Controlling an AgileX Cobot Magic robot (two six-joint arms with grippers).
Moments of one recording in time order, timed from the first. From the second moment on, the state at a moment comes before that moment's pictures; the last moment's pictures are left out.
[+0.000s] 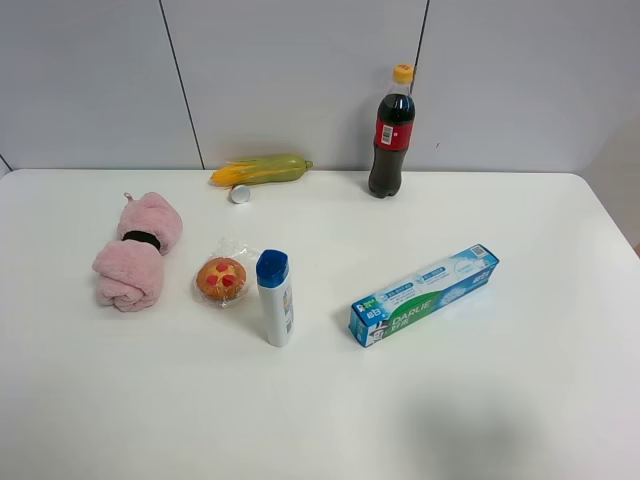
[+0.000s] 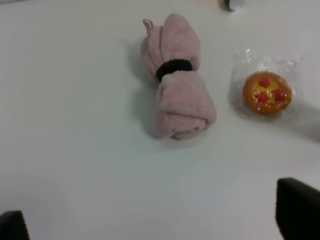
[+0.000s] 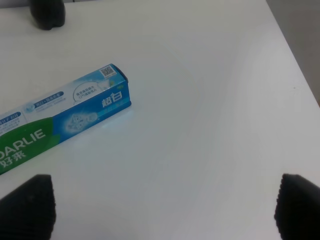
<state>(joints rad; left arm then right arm) -0.17 0.53 -0.95 0.14 1.21 -0.04 -0.10 0.00 -0.50 0.02 1.07 -0.01</state>
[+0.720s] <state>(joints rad) -0.09 0.30 -0.67 0.02 1.17 0.00 -0.10 0.00 -0.50 0.02 1.07 -0.01</state>
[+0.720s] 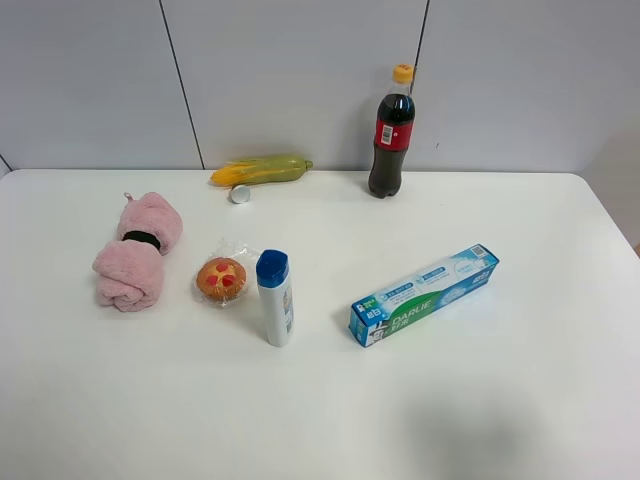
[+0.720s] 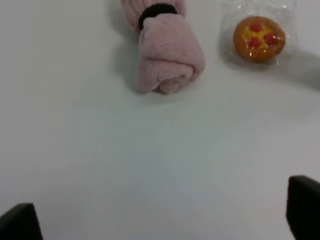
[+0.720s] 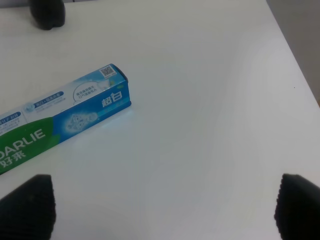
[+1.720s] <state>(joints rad) 0.02 0.03 -0.51 0.01 1.06 0.00 -0.10 0.00 -0.50 0.02 1.07 -0.01</state>
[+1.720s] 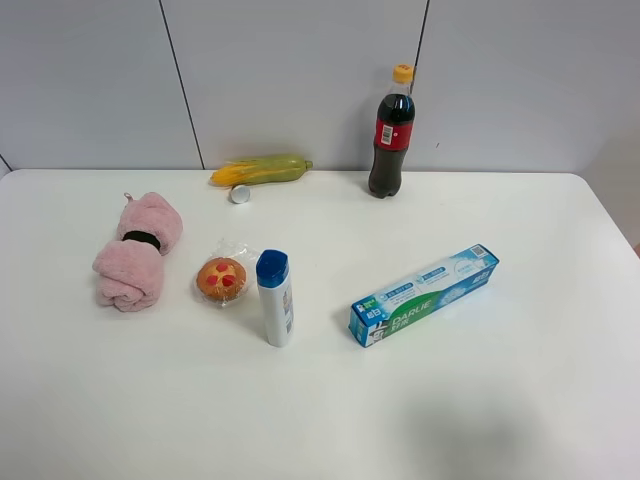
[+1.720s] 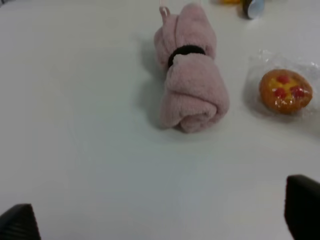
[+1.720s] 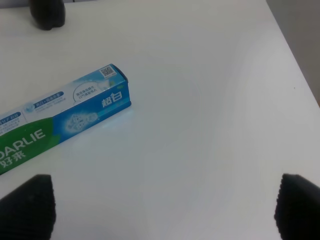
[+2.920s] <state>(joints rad) 0.02 -0.01 -0.51 0.01 1.06 0.02 -0.10 0.00 -0.50 0.02 1.07 -0.01</state>
